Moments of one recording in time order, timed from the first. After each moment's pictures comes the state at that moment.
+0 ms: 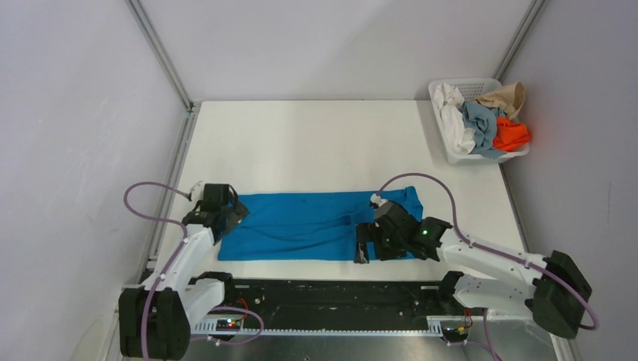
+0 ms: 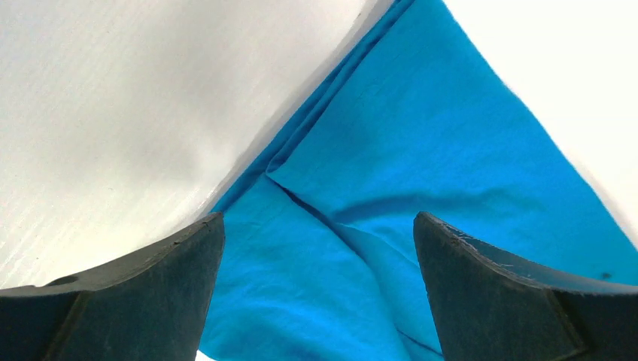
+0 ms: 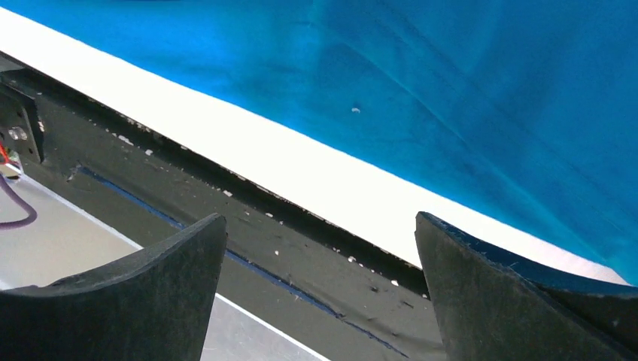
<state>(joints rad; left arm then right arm) -0.06 1.00 0.50 -0.54 -0.29 -0.79 0.92 1.09 0.61 -0.54 -0.10 0.72</state>
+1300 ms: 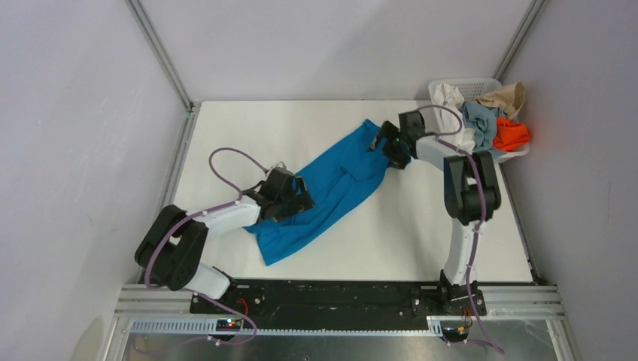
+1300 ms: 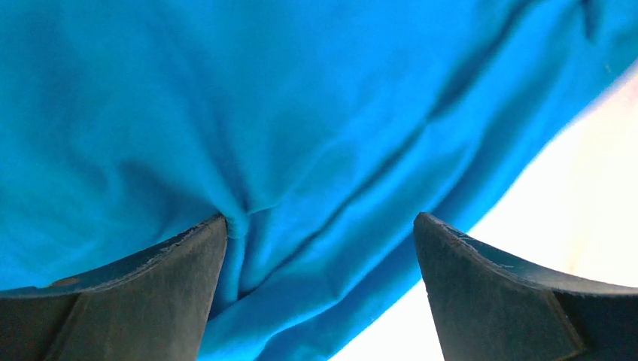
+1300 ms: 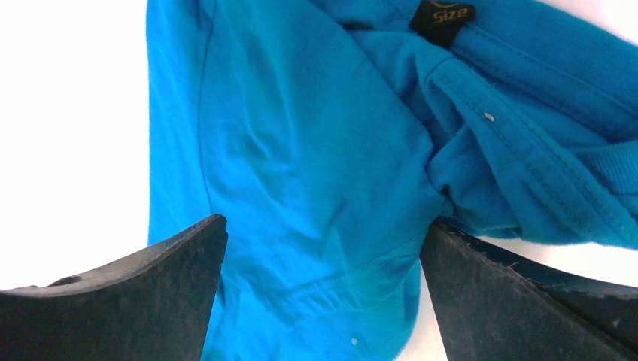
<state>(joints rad) -0.55 1.47 0.71 -0.20 -0.04 -0.85 0.20 1.98 1.32 -0.22 -0.21 0.75</state>
